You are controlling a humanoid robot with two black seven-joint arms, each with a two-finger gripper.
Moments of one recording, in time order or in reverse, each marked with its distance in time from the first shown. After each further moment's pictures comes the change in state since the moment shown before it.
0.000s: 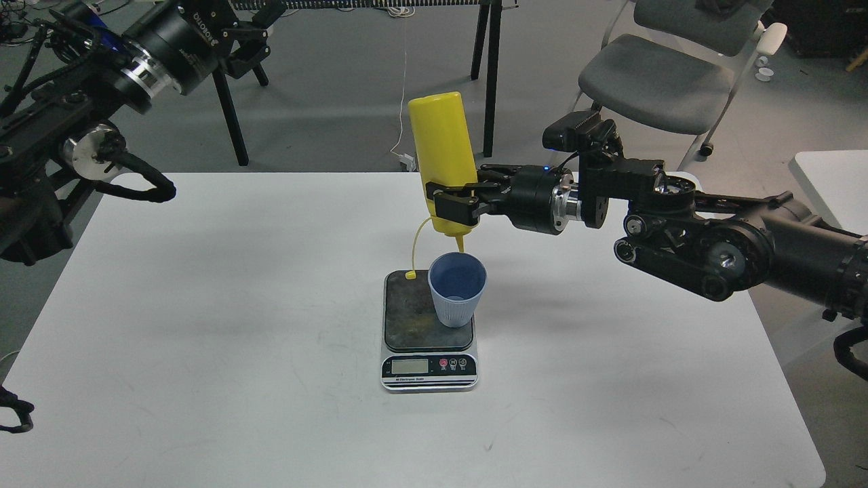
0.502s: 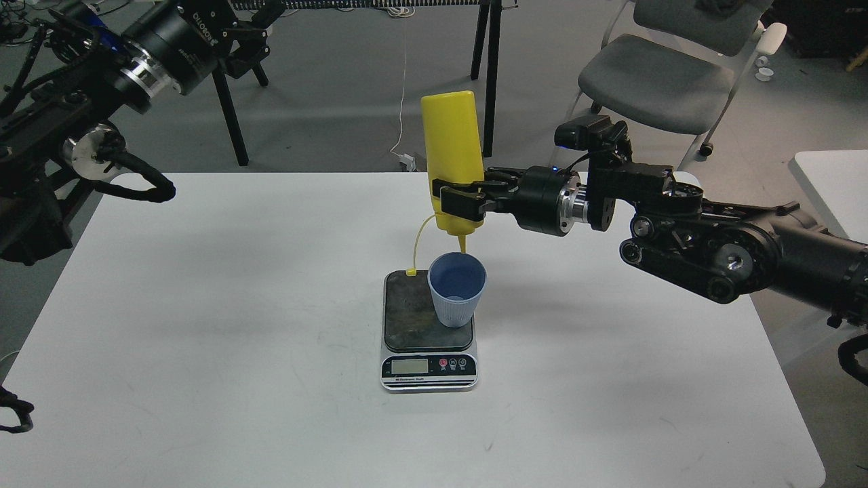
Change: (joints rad) left arm 0.000 0.000 0.000 -0.001 0.000 0.000 0.000; right arm -0.018 -0.009 0.015 0.002 0.033 0.004 -0.003
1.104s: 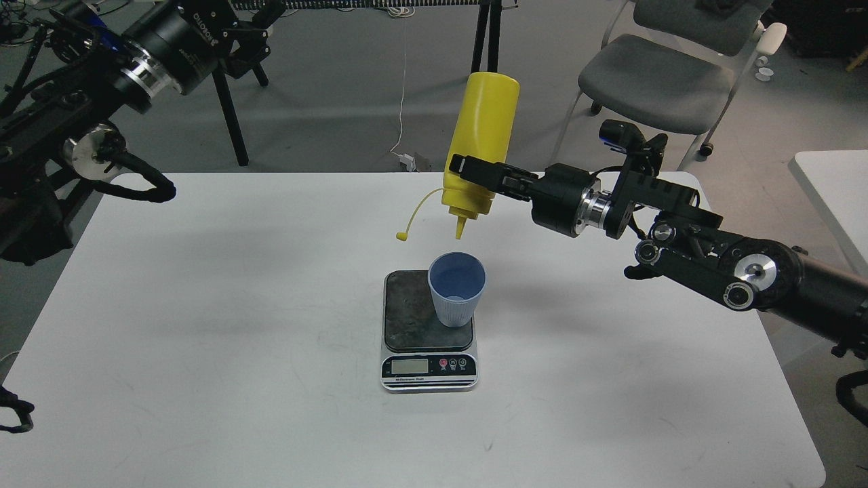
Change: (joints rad) left arm 0.000 -0.002 0.000 0.000 0.001 0.000 0.000; right arm -0.142 -0.042 0.200 0.042 0.219 0.046 -0.003
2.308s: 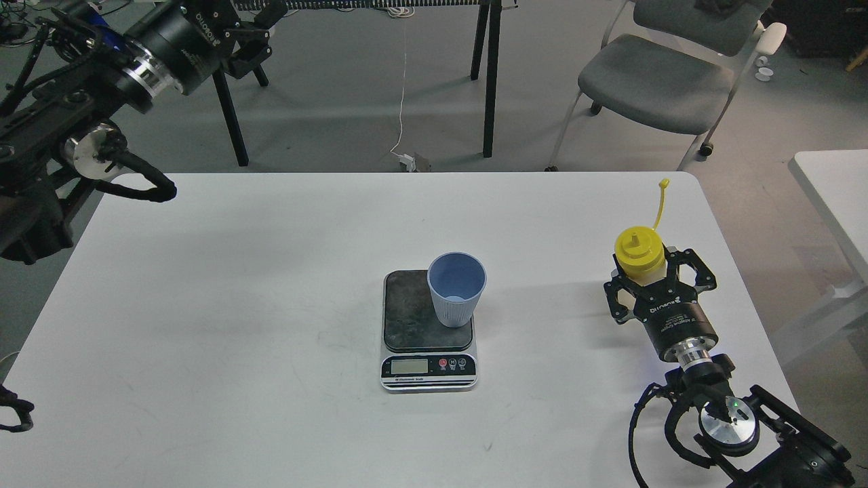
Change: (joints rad) left arm -0.005 0.001 0.007 0.001 0.005 0.000 0.000; right arm -0.803 0.138 0.701 -0.169 1.257 0.431 -0.010
